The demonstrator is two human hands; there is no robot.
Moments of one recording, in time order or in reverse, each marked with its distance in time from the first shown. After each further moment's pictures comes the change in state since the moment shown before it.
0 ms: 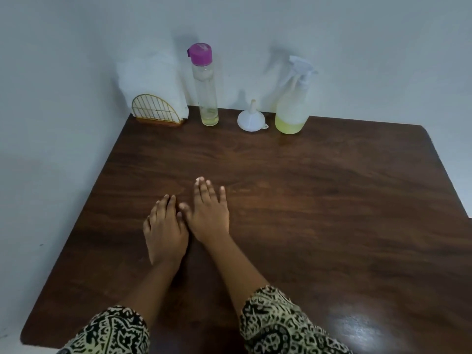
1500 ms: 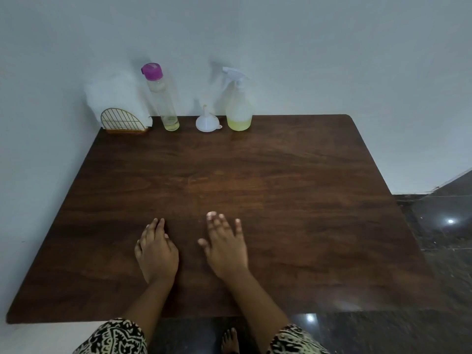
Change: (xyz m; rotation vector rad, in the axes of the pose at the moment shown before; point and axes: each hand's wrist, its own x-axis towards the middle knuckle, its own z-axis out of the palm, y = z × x) left_hand -0.109 0.032 0.009 -0.069 0.066 -0.023; right_hand -0.169 0.090 -0.008 -0.045 0.050 0.070
